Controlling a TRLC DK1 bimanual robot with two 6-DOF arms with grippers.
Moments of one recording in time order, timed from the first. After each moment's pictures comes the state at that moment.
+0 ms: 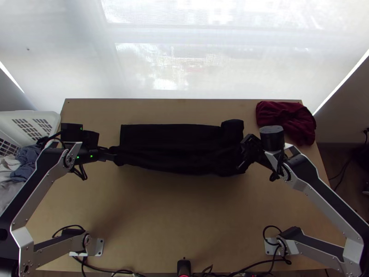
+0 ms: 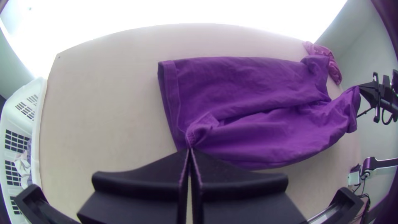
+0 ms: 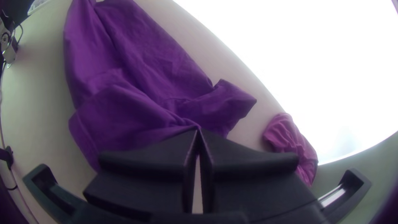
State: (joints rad) left arm -0.03 1.25 0.98 -0.64 0.20 0.10; right arm 0.44 1.21 0.97 -0.51 0.06 -0.48
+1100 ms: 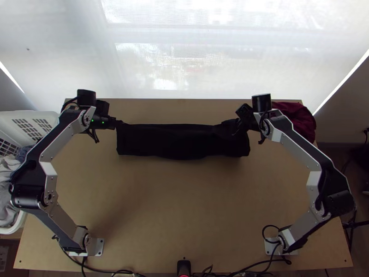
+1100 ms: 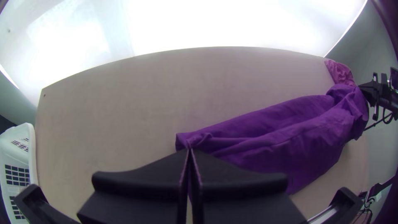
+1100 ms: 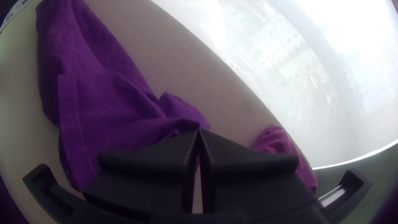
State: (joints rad) left arm -0.02 1.80 1.46 -0.56 0.18 0.13; right arm 0.26 1.76 1.37 -0.40 0.02 -0.57
